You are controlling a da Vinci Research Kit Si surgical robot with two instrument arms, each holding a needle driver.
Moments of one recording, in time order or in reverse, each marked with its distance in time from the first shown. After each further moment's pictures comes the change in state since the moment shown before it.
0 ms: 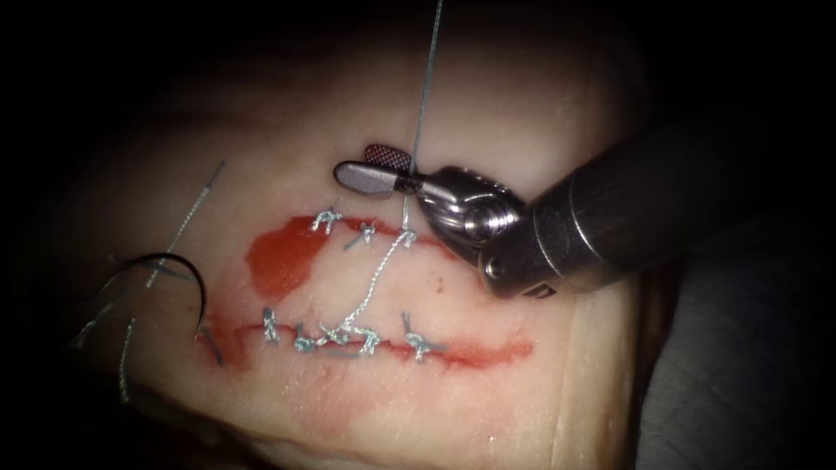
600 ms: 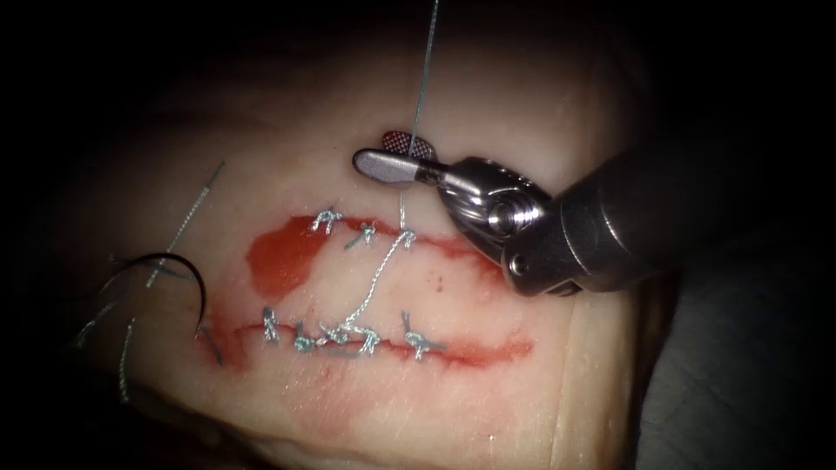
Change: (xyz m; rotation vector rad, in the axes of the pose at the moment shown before) right arm -0.002 0.000 -0.002 -0.025 -0.058 0.044; left arm 0.001 0.001 0.000 0.001 0.011 0.002
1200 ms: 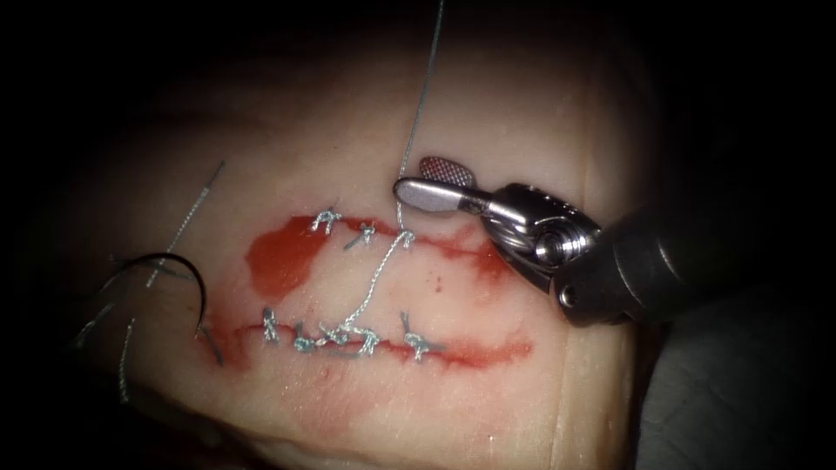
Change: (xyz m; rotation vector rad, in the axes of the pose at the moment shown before) right arm 0.001 0.000 -0.004 -0.029 0.027 0.042; left arm 0.002 0.000 0.001 0.009 0.034 0.015
